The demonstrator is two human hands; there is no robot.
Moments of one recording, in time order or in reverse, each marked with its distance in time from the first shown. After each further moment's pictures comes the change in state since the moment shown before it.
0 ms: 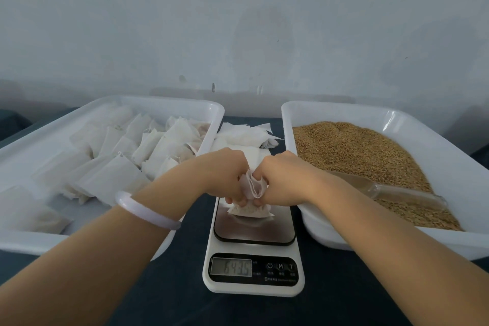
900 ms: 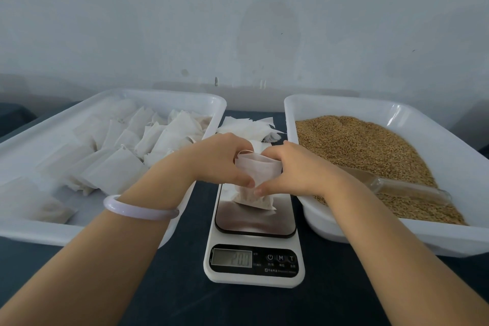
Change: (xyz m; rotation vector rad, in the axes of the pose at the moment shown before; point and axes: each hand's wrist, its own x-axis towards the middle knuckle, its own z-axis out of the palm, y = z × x) left_hand -0.011 -0.010 -0.001 -0.250 0.249 0.086; right_hand -0.013 0.011 0.000 0.445 0.081 0.114
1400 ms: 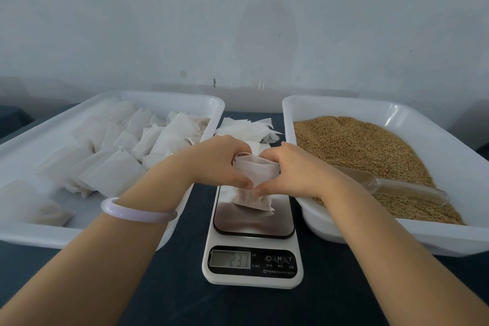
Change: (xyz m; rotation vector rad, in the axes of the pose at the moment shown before) left_hand 0.001 -0.001 0.001 -0.024 -0.006 0.005; right_hand -0.002 -0.002 -0.001 -0.006 -0.007 0.004
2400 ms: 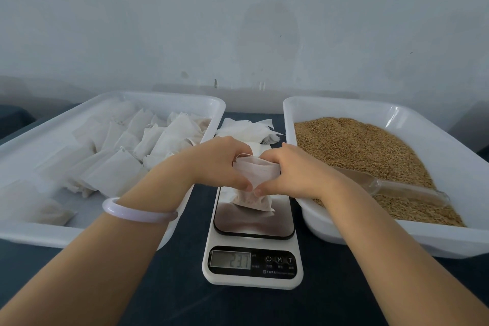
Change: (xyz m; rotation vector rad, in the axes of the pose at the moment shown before) left_hand -0.002 0.002 -0.001 0.036 -0.022 -0.024; right_hand 0.000 0.000 0.000 0.026 -0.001 0.002
